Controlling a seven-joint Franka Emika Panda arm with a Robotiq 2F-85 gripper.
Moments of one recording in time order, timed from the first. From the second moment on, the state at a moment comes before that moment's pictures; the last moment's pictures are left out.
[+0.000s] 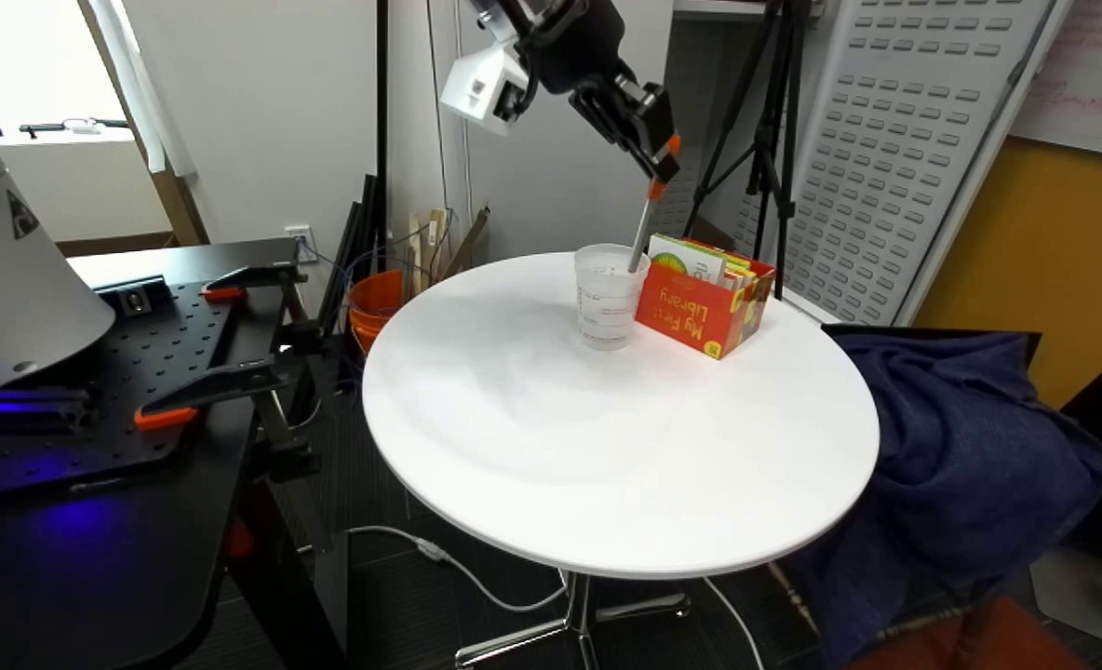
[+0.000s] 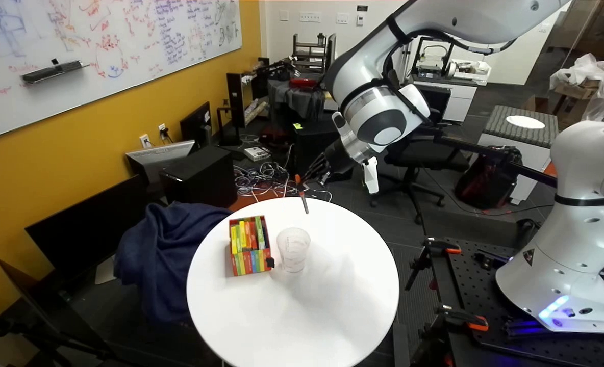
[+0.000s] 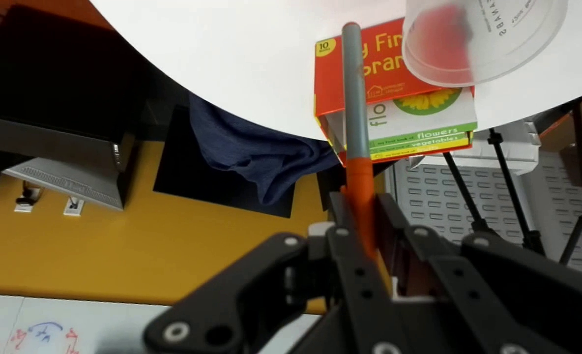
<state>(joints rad) 0.33 0.19 -0.41 -2.31 2.31 3.03 -2.39</state>
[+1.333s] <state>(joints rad) 0.20 0.35 -0.41 -2.34 1.65 2.78 -1.60</state>
